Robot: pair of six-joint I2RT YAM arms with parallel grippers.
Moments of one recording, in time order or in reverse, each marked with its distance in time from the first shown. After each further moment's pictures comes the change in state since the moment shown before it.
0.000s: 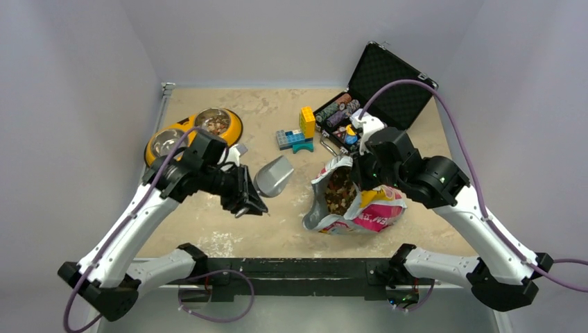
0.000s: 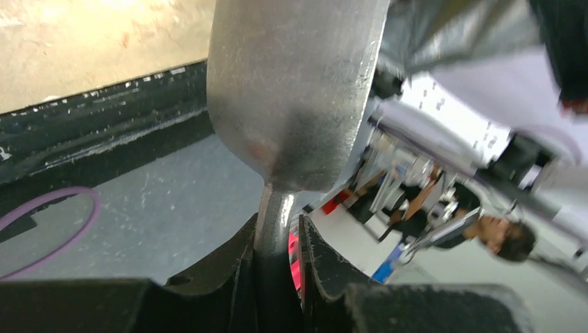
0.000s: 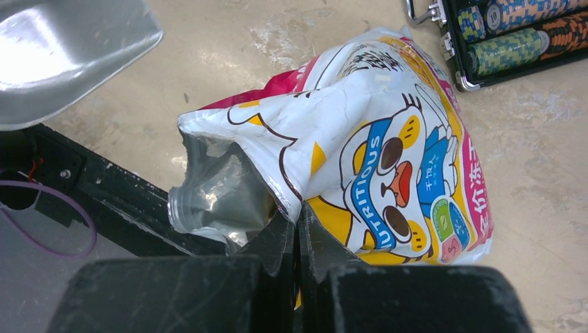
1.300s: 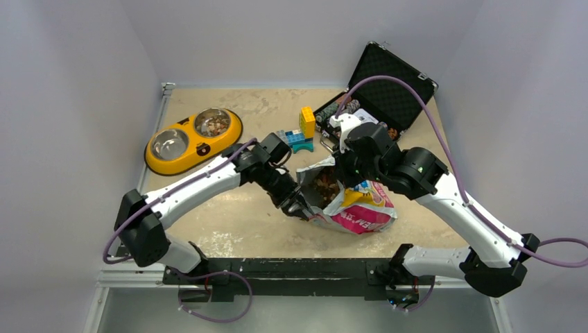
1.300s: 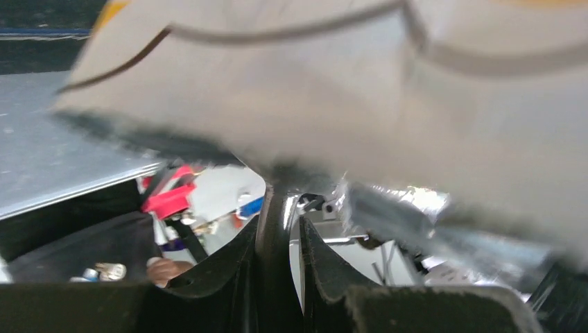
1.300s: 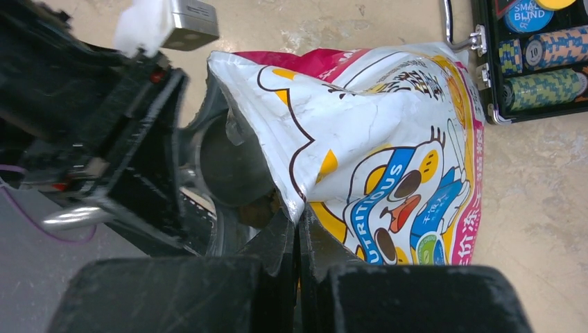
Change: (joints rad) left arm -0.253 0.375 0.015 0.214 0.140 -0.517; right arm 0.076 0.117 0.050 0.056 -0.024 -0.039
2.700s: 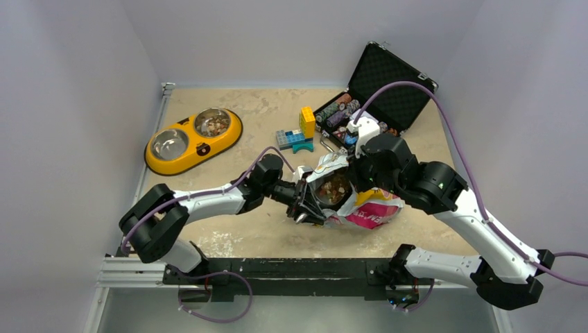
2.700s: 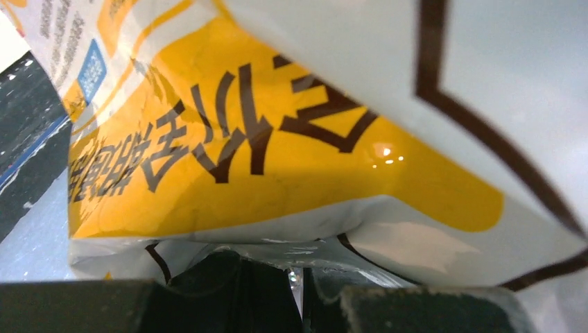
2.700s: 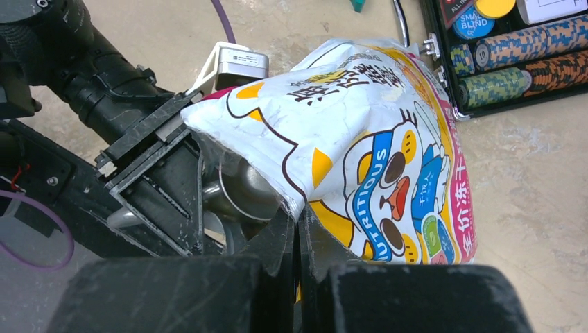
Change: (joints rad) left arm -0.031 0.078 -0.527 1.415 0.275 -0.201; right arm 0.010 -0.137 -0.086 0.023 0.106 0.000
